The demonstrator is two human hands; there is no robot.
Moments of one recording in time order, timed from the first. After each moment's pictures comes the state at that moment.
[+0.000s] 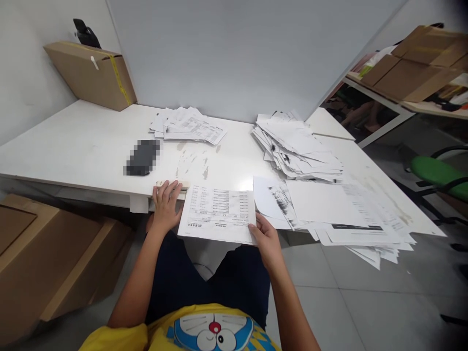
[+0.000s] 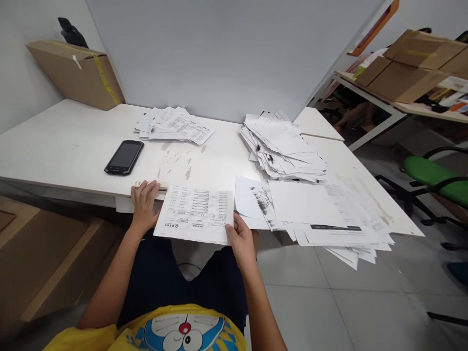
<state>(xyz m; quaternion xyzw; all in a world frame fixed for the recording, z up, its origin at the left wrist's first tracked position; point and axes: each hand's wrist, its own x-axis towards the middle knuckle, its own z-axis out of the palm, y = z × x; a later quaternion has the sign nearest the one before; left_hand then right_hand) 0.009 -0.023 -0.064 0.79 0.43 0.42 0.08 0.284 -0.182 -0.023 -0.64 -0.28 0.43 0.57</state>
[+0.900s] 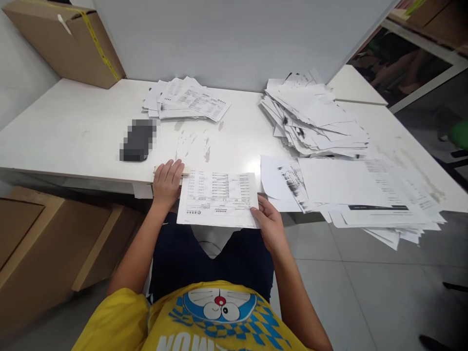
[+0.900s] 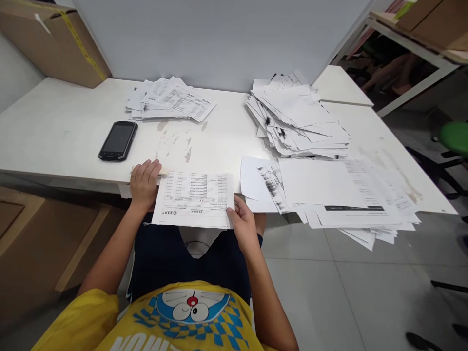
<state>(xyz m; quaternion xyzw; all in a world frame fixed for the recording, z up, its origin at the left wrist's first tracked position) 0.014 0.011 -0.060 0.83 0.38 0.38 -0.13 0.279 -0.178 -0.017 -0.61 -0.25 0.48 0.58</state>
